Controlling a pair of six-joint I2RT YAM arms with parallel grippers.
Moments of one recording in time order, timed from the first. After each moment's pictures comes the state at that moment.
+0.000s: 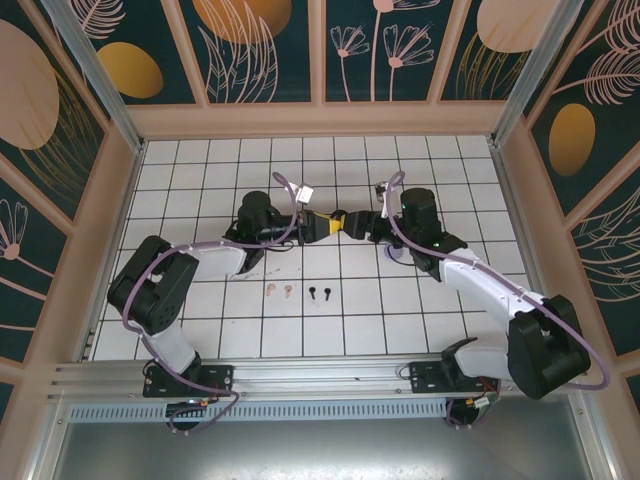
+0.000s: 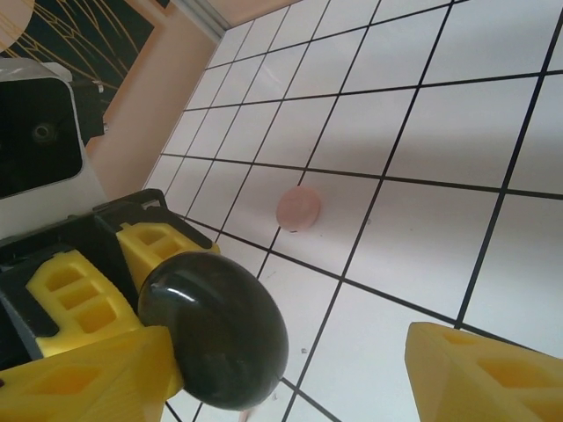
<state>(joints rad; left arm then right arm) -0.55 1.73 0.81 0.82 0.88 -0.73 0.47 1.26 0.75 0.06 -0.46 0.52</state>
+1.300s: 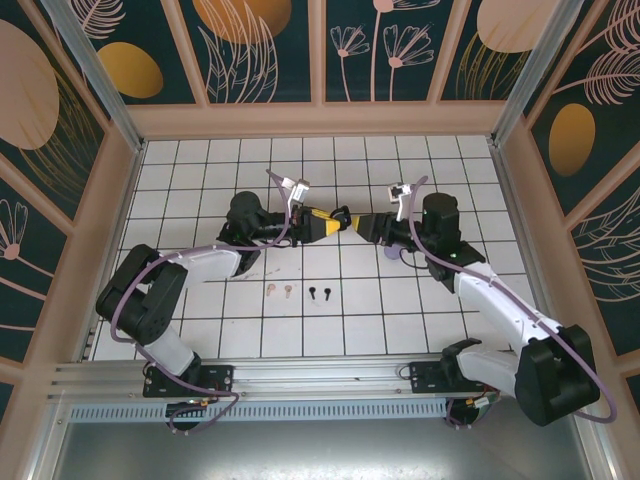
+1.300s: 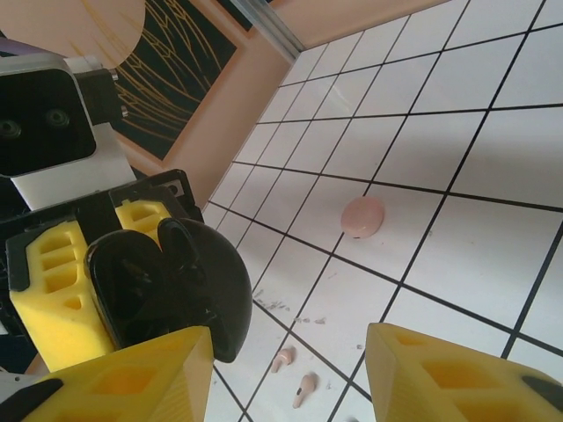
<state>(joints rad) -0.56 1.65 0.79 0.97 1.01 -0.80 0.38 1.12 0.68 0.12 -0.66 0.55</state>
